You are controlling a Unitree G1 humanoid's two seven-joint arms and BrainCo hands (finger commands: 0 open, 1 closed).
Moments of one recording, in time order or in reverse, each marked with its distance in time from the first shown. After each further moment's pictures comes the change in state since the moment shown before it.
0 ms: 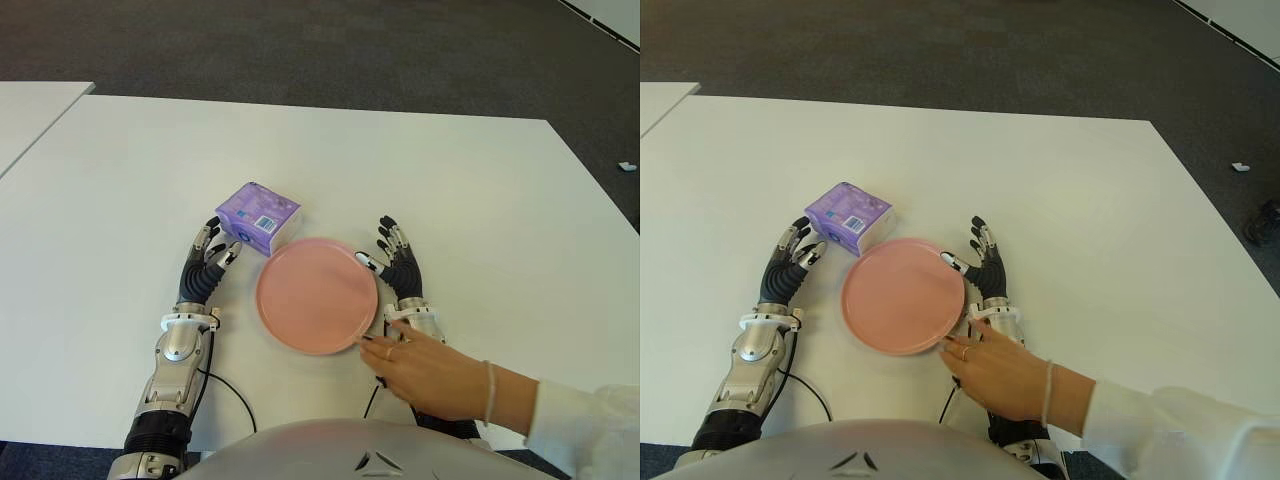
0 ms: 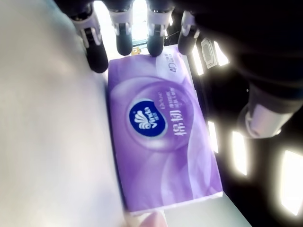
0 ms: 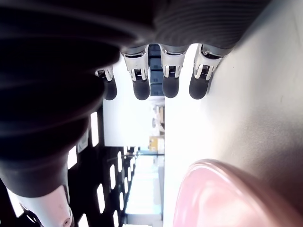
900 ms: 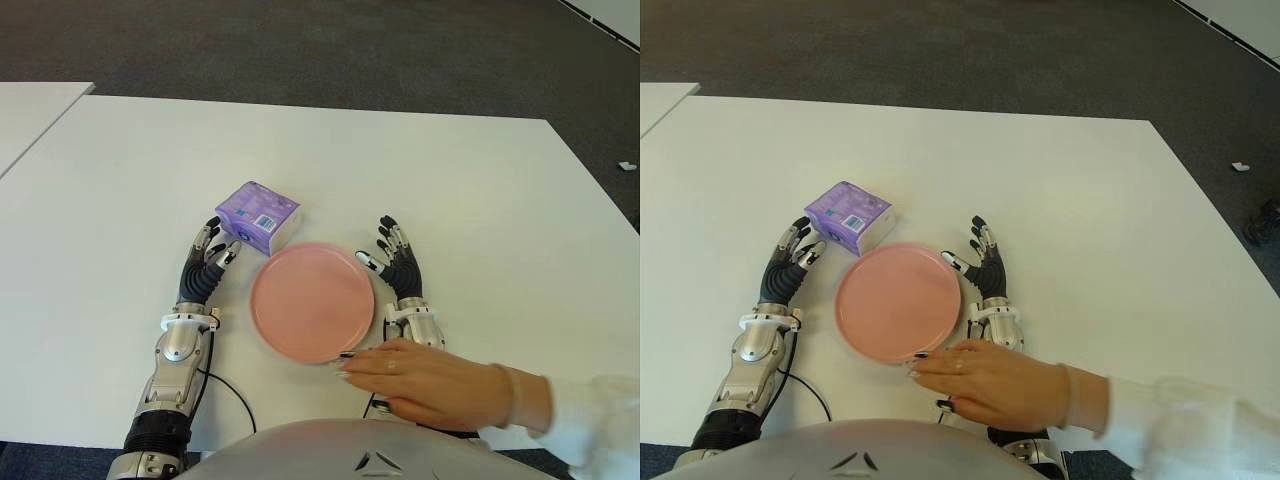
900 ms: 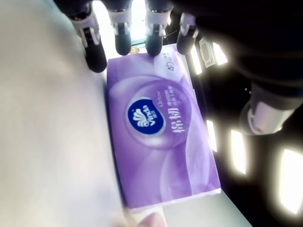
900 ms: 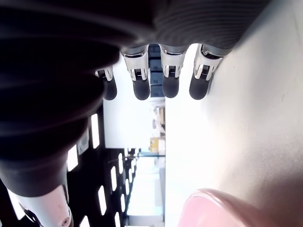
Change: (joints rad) left arm -0.003 0.004 0.001 0.011 0.000 -0.018 0.001; right arm -0.002 0.006 0.000 0.005 0.006 -0.004 -0.004
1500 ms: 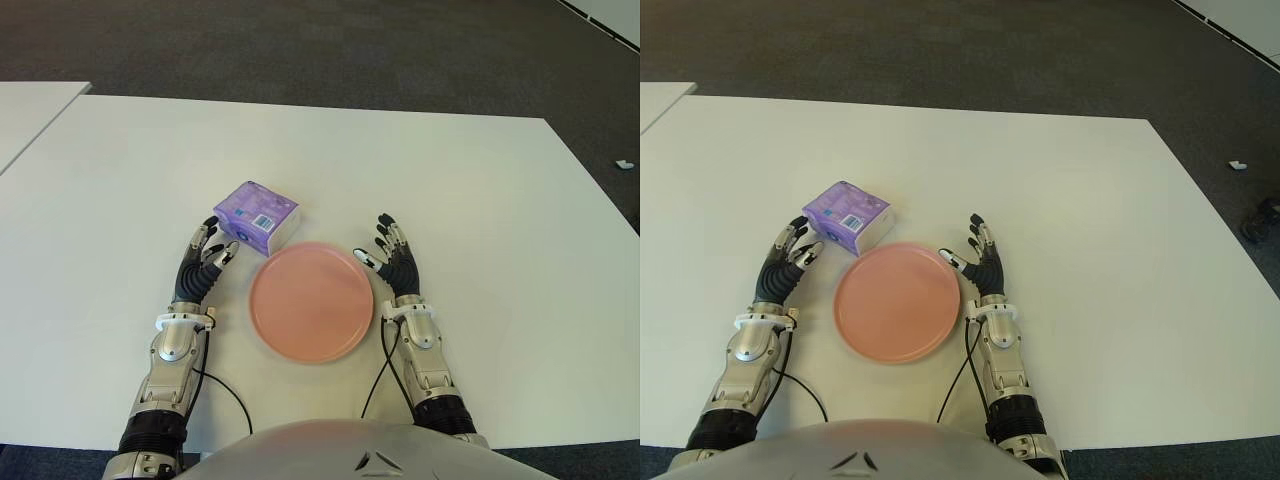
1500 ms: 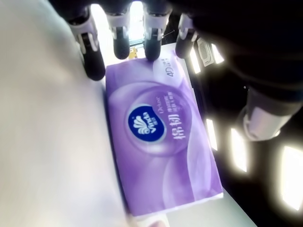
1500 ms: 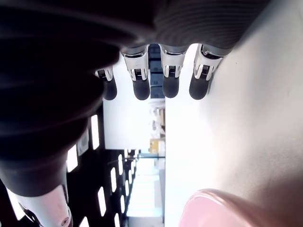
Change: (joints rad) left arm -0.004 0.016 0.030 -0.004 0.011 -0.020 0.008; right arm -0.021 0.006 0.003 0.024 -0.009 -0.010 -0.014
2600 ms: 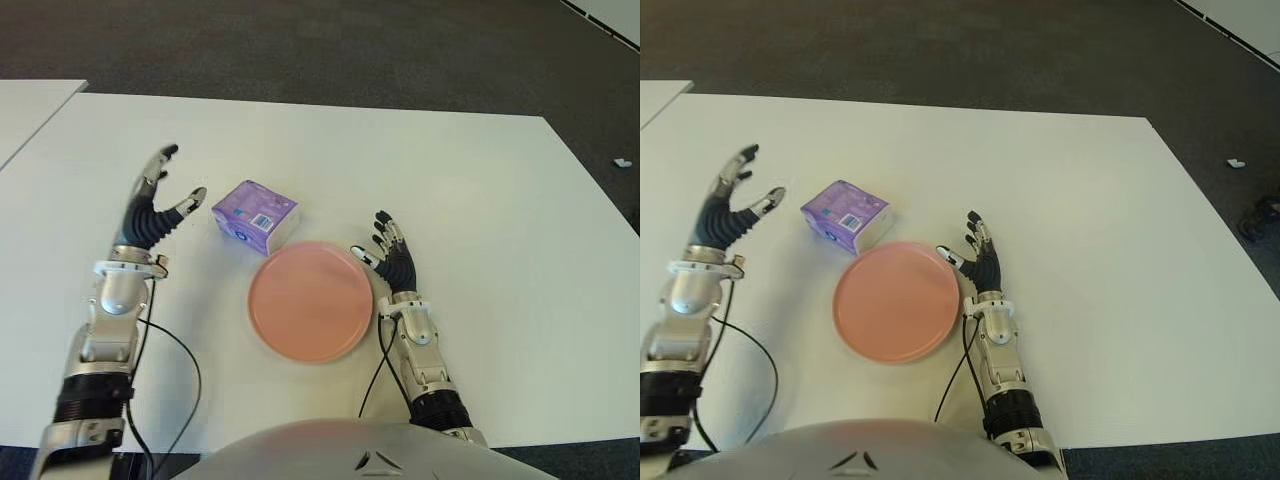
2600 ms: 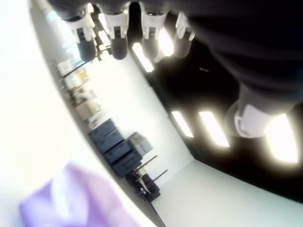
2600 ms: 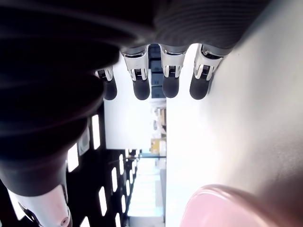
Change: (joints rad) left arm -0.142 0.283 0.098 -0.247 0.179 0.055 0.000; right arm -0.029 0.008 -0.001 0.034 -0.003 -0.012 -0.005
